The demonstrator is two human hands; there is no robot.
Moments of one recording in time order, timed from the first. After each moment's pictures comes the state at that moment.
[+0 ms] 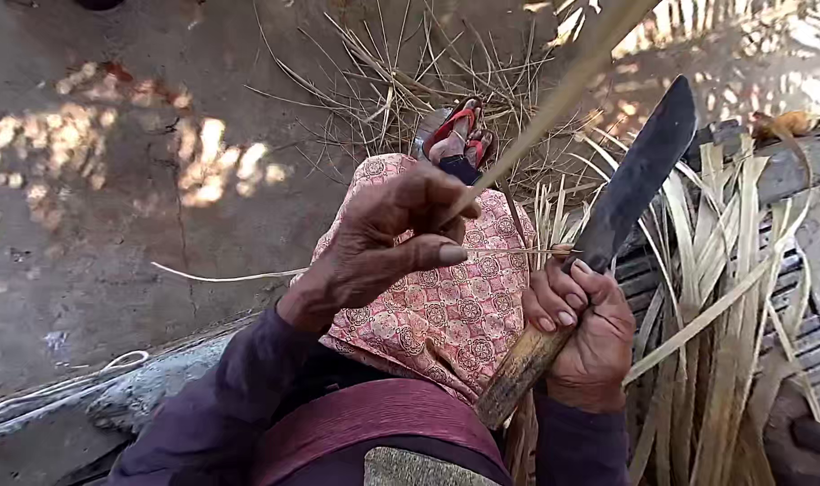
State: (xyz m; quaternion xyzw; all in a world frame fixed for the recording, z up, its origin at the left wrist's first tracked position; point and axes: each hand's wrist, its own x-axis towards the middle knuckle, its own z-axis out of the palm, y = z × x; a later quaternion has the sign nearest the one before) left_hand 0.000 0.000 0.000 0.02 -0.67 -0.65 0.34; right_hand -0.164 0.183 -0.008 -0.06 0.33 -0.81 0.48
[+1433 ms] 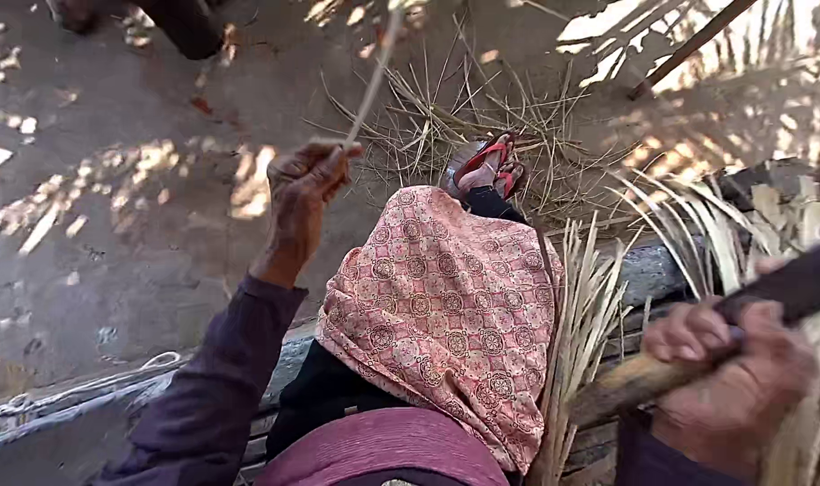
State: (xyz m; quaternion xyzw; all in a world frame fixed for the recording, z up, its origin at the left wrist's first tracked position) left_hand 0.048 -0.087 -0.030 0.34 -0.66 -0.52 0.43; right_hand -0.241 0.216 0.006 -0.24 0.48 -0.77 0.34
